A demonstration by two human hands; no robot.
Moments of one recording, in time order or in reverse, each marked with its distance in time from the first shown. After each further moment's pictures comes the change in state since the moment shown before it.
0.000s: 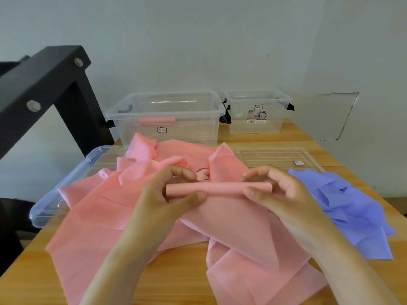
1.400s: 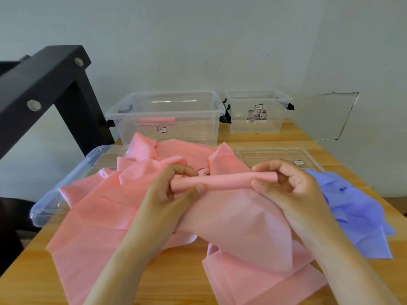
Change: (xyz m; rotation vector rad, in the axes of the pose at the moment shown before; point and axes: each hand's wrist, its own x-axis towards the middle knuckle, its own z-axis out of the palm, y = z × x) left_hand -0.003 0.000 0.008 0.015 0.016 0.060; right_hand -0.001 -0.006 0.003 0.075 0.168 -0.103
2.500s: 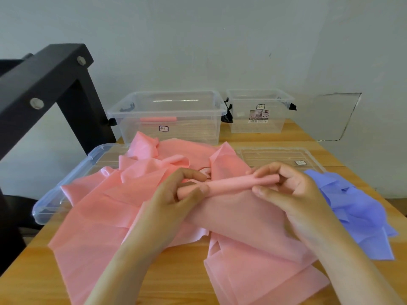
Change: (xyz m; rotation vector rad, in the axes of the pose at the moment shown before) left_hand 0.001 -0.008 -0.002 0.087 -0.021 -0.044; right_hand 0.004 0.009 -0.006 0.025 -0.110 0.026
